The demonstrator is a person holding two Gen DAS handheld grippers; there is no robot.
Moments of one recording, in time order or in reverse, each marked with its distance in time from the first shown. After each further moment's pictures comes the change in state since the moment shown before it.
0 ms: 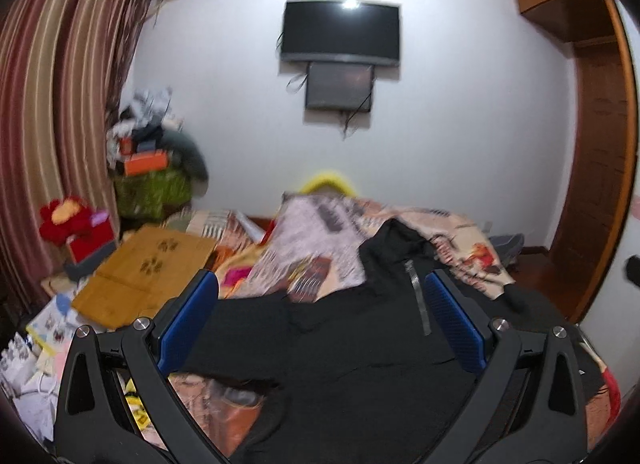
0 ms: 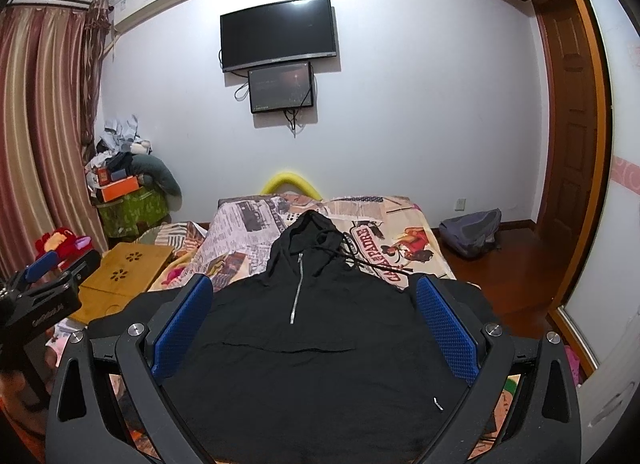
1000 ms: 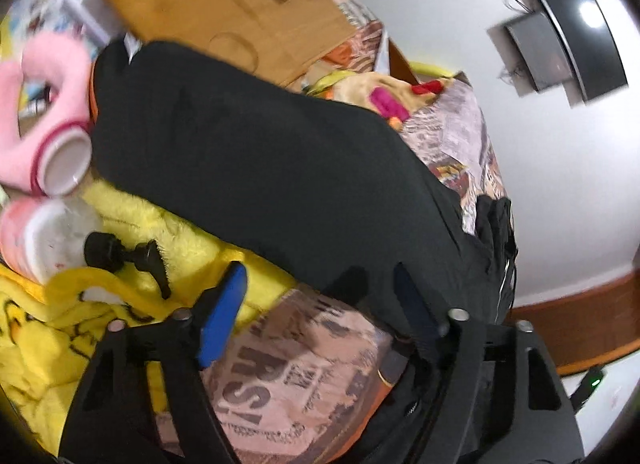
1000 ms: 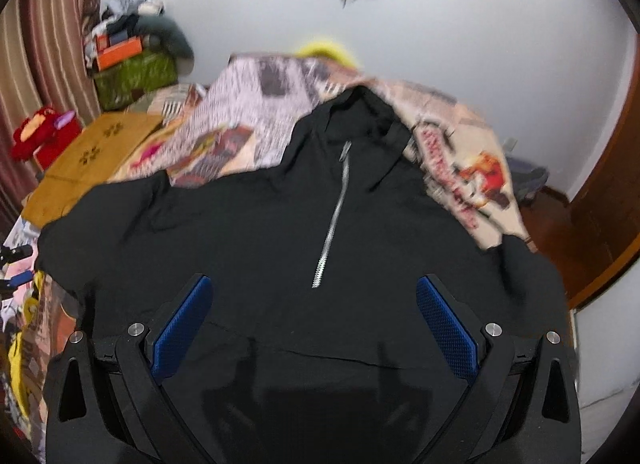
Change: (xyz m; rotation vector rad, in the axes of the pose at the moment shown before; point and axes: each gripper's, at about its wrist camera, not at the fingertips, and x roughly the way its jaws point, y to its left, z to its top) left arm 0.176 0.292 -0.172 -0.861 0.599 -0.069; right arm 0.201 0.042 -0.045 -0.198 0.500 0.074
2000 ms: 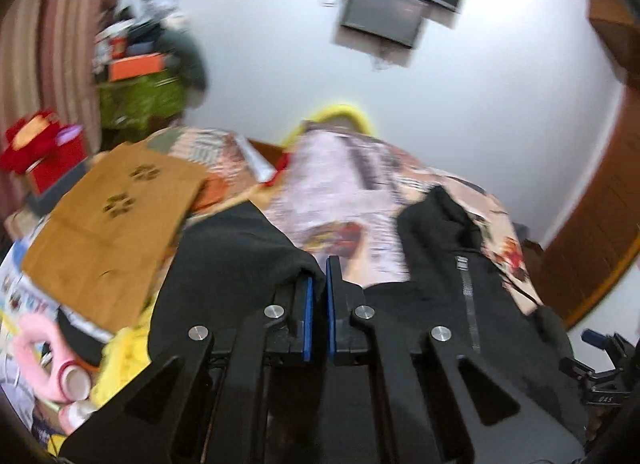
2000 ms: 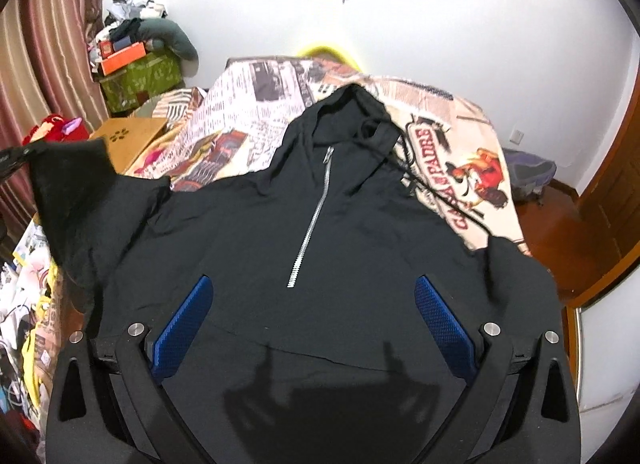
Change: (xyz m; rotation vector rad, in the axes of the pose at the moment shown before) left arm -0.017 -0.288 -0.036 0.713 -0.303 0.068; right arm -0.036 -0.046 0.019 -0.019 -0.047 0.016
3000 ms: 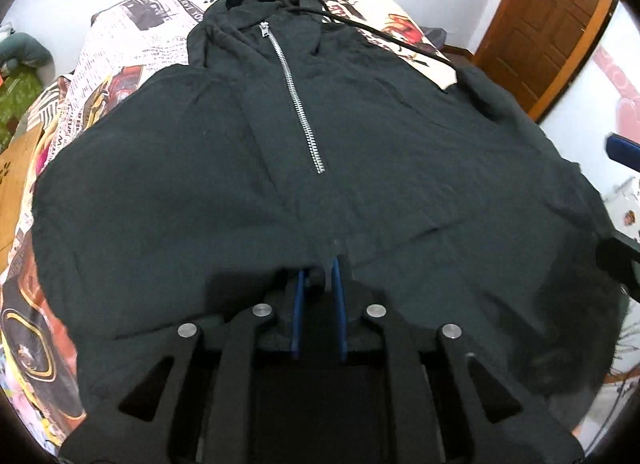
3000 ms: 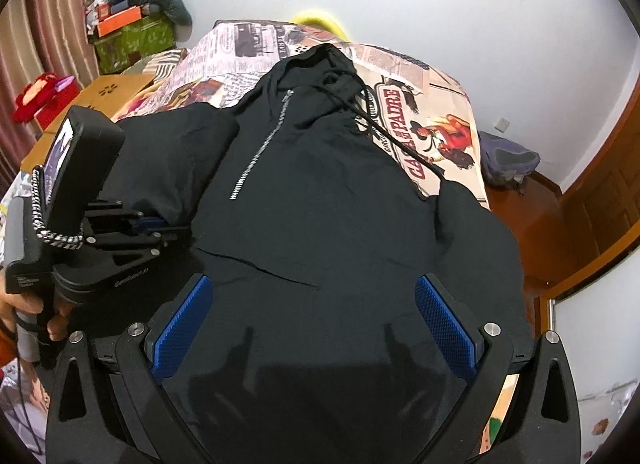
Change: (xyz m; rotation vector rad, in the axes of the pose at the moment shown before) left arm 0.089 -0.198 -0.167 0.418 0.521 -0.194; right arm -0.006 -0.038 -0.058 -0.083 0.102 -0.052
